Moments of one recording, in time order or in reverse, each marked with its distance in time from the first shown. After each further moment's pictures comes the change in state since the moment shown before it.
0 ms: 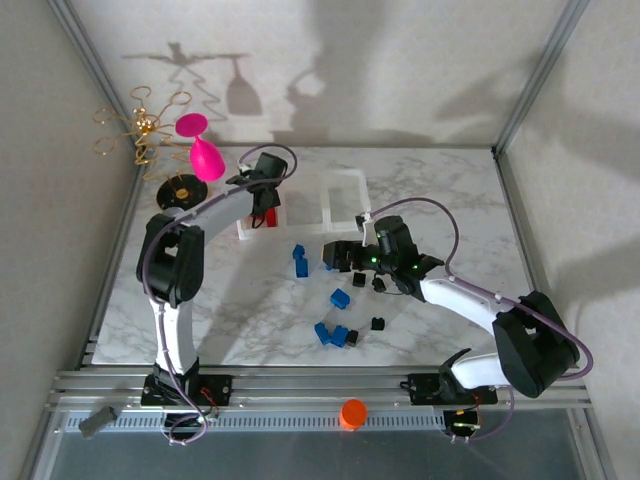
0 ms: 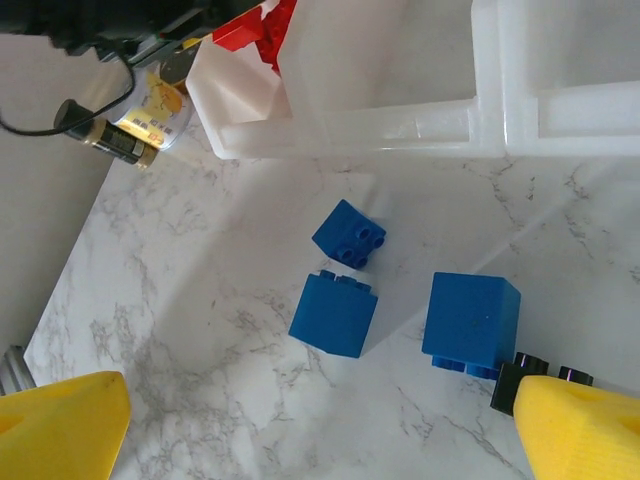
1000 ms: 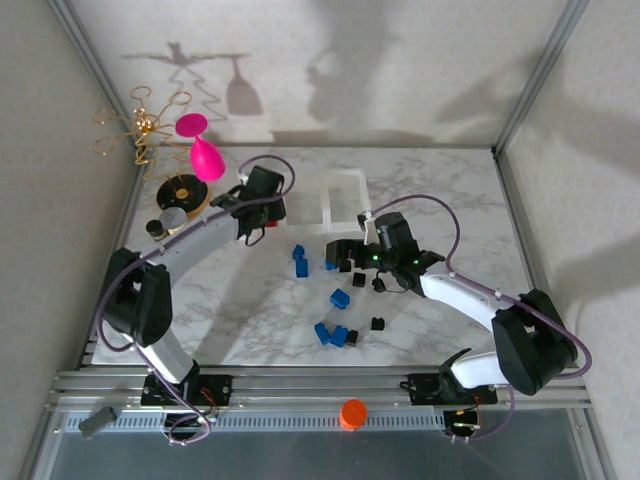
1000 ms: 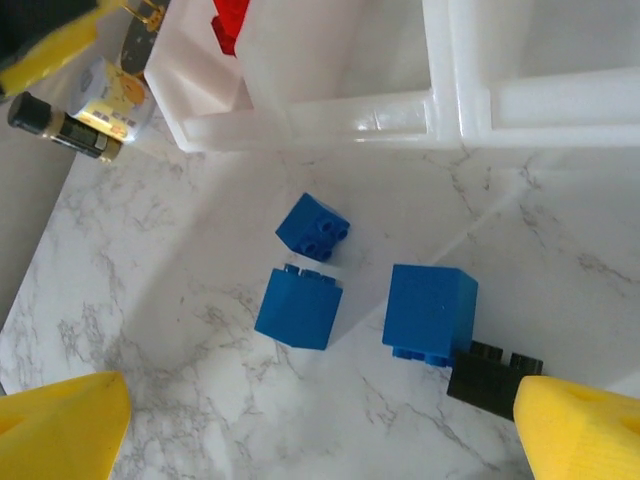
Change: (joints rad) left arm -0.116 -0.370 -0.306 0.046 0.137 -0.029; right arm -0.024 0.014 0.033 -0.093 0.005 -0.030
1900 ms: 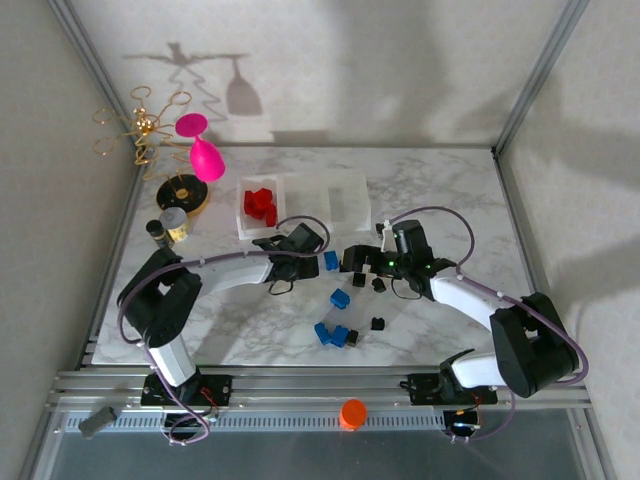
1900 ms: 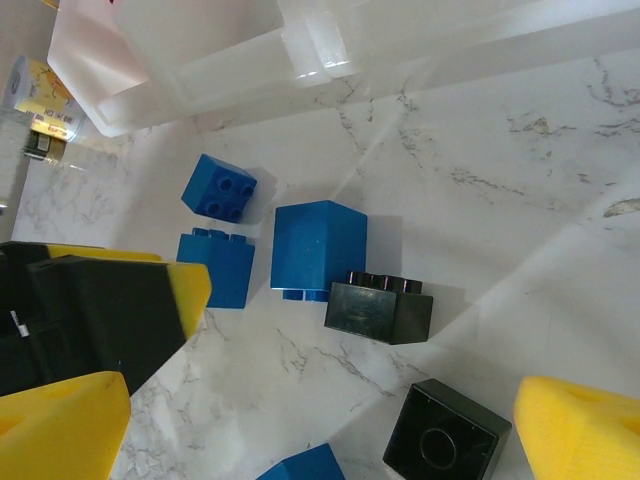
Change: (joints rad) left arm -0.263 0.084 -0.216 0.065 0.074 -0.220; right arm -0.131 -0.018 -0.113 0.009 -0.080 0.014
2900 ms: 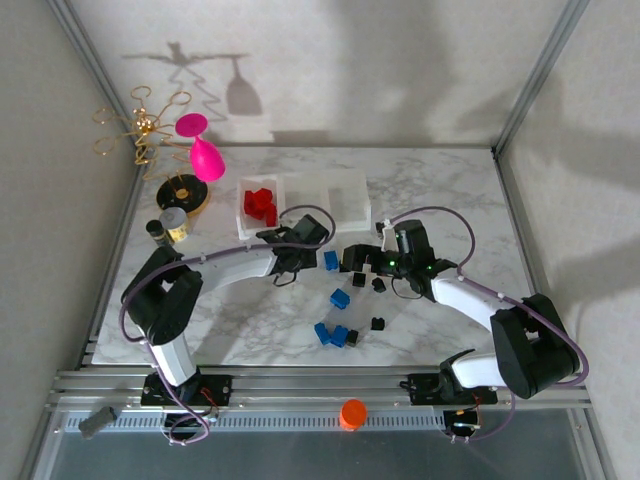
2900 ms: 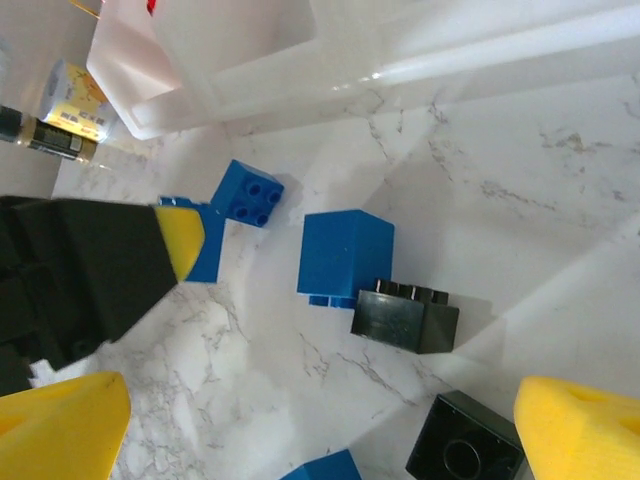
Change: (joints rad) left arm -0.001 0.009 0.117 -0.054 -0.111 0.039; right arm -0.006 -0.005 -0.005 0.043 -0.043 0.000
